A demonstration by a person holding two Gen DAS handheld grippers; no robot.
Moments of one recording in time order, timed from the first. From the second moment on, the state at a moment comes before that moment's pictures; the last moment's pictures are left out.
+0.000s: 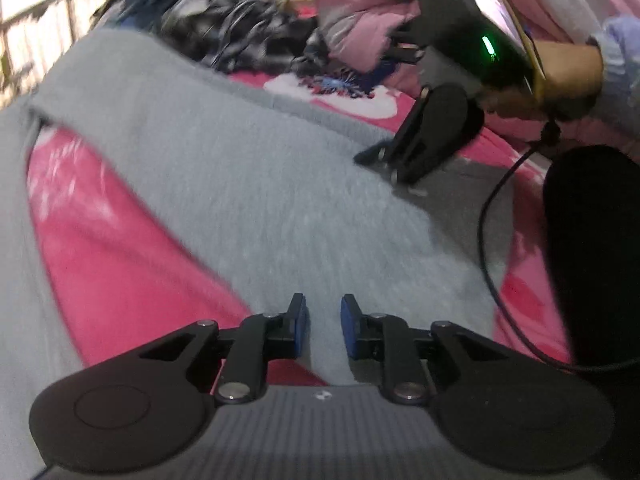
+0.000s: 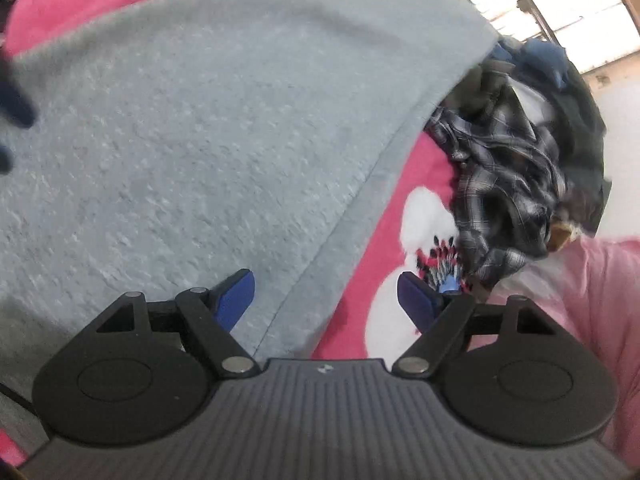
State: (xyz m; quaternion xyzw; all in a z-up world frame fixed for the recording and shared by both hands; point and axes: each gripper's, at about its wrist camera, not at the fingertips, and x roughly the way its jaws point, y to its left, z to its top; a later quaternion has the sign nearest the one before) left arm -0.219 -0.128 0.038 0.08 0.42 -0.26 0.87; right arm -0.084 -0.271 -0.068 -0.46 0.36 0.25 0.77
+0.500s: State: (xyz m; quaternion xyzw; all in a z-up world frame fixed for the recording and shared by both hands) left arm -0.187 -0.151 0.045 0.03 0.43 -0.30 0.85; right arm -0.046 -0.326 -0.069 -0.39 0.44 0.18 0.79
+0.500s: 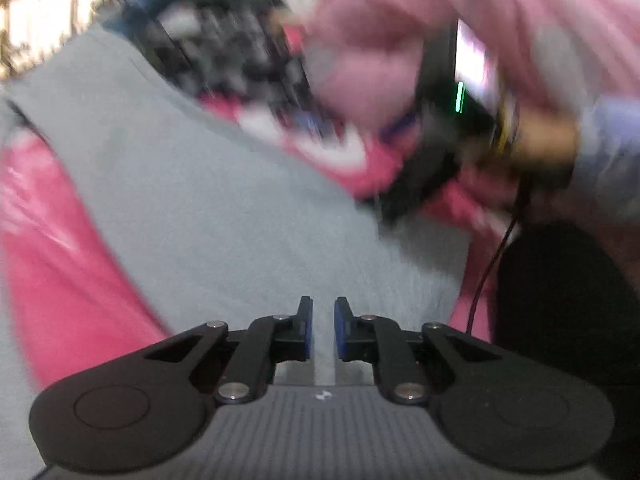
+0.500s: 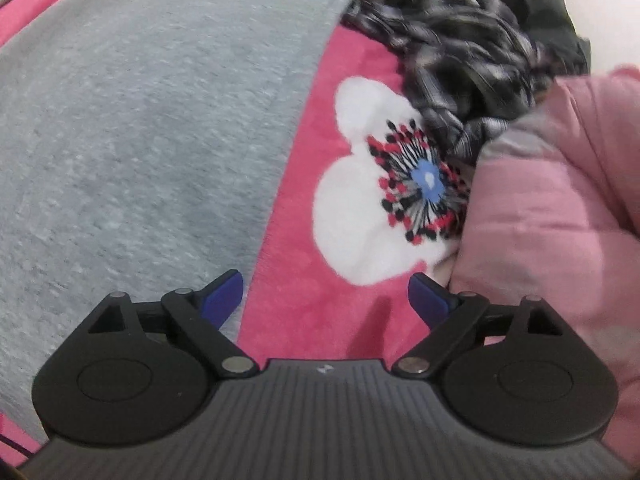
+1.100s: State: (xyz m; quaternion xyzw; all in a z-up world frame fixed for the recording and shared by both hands) left arm -0.198 -0.140 0.027 0.04 0.42 -0.33 0.84; right arm -0.122 -0.275 -0.019 -0.33 0.45 0.25 0.79
